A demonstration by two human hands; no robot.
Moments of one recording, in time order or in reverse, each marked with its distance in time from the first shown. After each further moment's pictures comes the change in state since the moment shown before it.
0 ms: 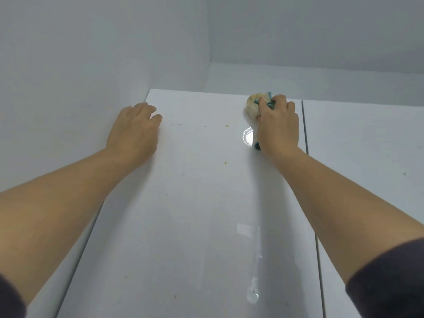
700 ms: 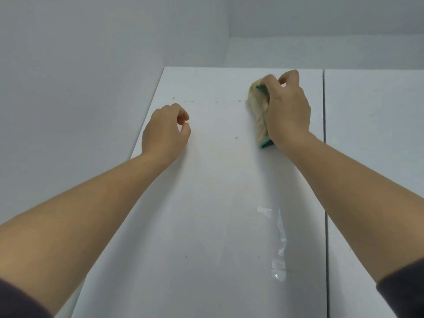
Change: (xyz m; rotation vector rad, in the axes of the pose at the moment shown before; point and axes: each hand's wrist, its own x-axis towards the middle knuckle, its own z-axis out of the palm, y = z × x) left_hand -0.036 0.063 -0.028 -0.630 -0.009 -0.429; right_hand -0.026 -0.009 -0.014 0.333 0.060 -0.036
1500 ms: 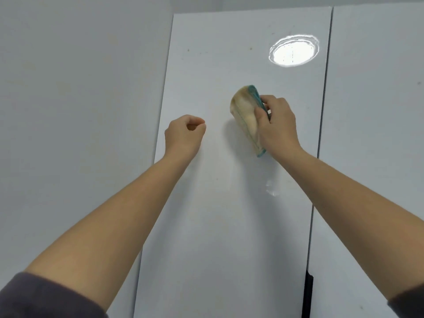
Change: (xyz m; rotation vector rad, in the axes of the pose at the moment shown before) left_hand -0.110 0.022 -0.073 -0.446 -0.306 -0.559; right_hand -0.139 -0.066 -0.067 0.563 -0.380 0.392
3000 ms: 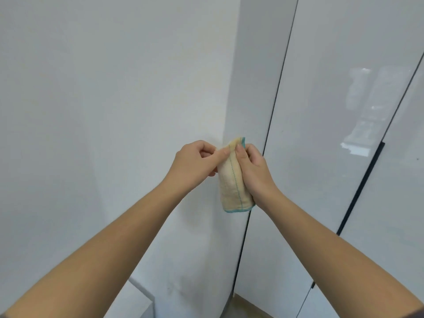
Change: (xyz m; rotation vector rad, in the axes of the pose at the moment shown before) left_hand -0.366 0.120 -0.418 0.210 -0.192 -0.491; right_hand -0.397 -0.400 -0.009 0.865 -0.565 0.677
